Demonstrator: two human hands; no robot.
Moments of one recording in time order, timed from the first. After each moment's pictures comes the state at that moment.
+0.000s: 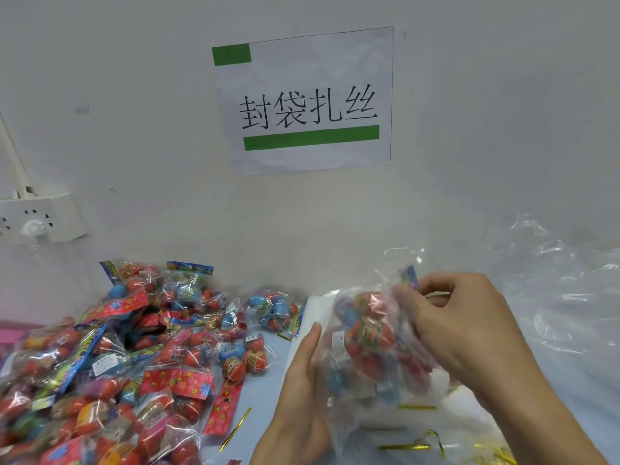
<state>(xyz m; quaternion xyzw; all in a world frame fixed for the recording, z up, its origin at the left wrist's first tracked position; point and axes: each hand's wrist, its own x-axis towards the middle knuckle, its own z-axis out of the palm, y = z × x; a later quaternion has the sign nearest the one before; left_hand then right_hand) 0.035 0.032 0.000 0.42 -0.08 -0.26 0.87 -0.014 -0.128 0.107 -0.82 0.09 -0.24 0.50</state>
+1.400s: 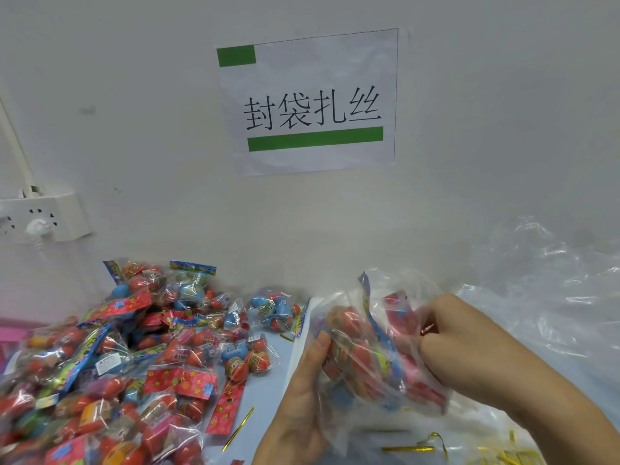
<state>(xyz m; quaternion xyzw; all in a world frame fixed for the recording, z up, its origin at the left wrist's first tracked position) 0.029 0.033 0.006 0.40 -0.06 -0.19 0.90 -0.023 -0.134 0.110 -0.92 0.02 -0.03 0.38</state>
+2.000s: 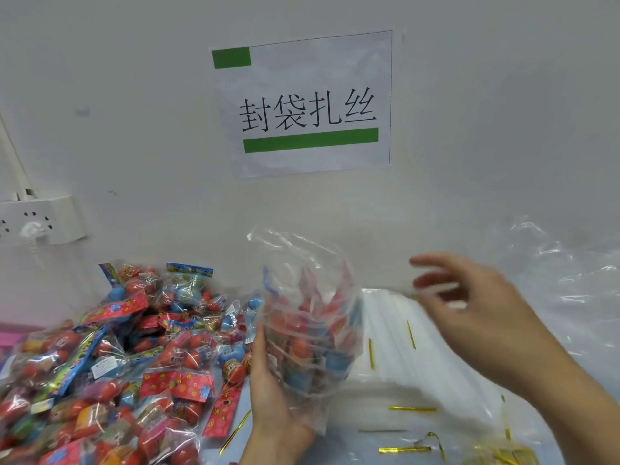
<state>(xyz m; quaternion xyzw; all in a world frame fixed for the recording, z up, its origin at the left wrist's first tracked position) 0.042 0.049 0.003 0.26 -0.07 -0.14 0.95 -0.011 -0.158 0.104 -0.85 -0.05 -0.27 0.45</state>
